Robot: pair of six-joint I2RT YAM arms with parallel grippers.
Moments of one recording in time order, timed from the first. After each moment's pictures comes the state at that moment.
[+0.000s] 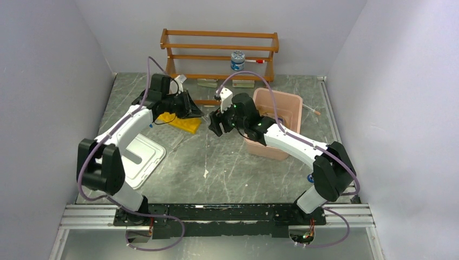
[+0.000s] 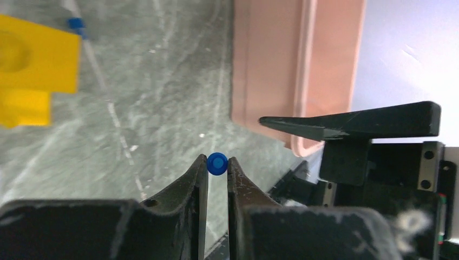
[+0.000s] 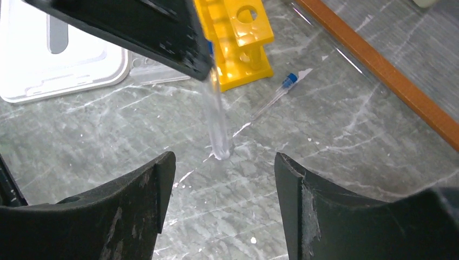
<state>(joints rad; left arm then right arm) -0.29 1.61 1.24 -0.36 0.67 -0.63 0.73 1.57 1.13 -0.04 -0.20 0.00</state>
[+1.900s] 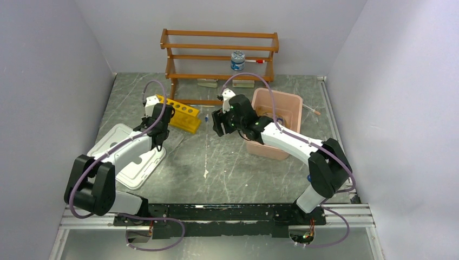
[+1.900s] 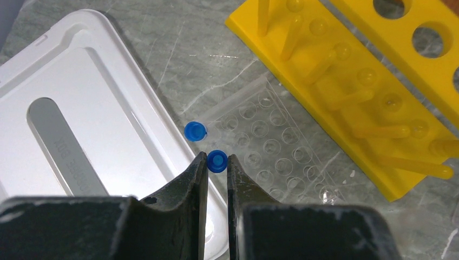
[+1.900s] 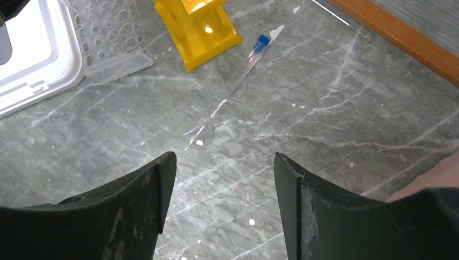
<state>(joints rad) -0.35 1.37 0.80 -0.22 -0.65 -0.49 0.73 1.60 1.14 -0.11 -0.05 0.12</state>
